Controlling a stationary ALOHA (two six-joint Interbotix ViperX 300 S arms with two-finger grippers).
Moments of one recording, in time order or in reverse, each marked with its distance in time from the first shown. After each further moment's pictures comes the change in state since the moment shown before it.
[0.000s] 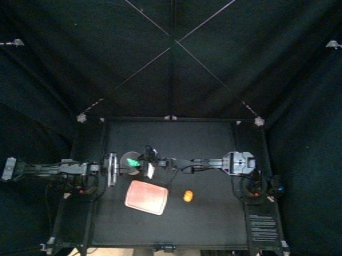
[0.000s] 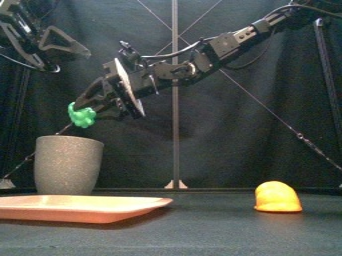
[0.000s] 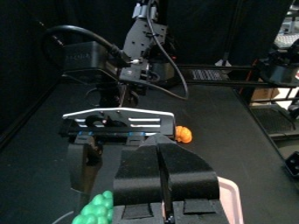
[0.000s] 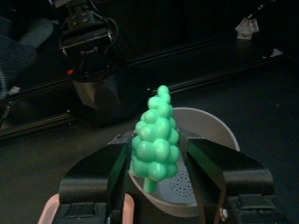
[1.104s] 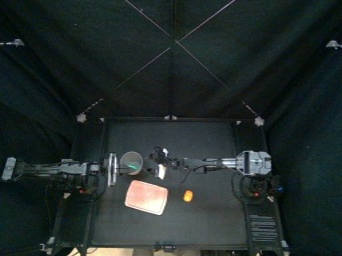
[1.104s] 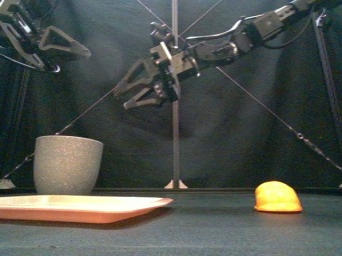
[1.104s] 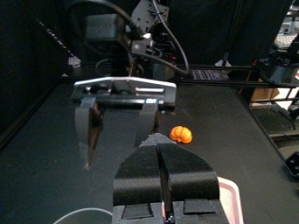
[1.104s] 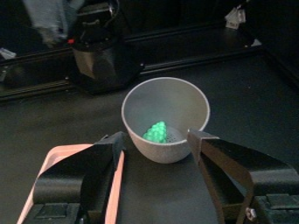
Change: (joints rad) left arm 0.000 0.000 0.000 0.000 0.000 0.000; right arm 0.000 -0.367 0.397 -0.140 0.020 -0.014
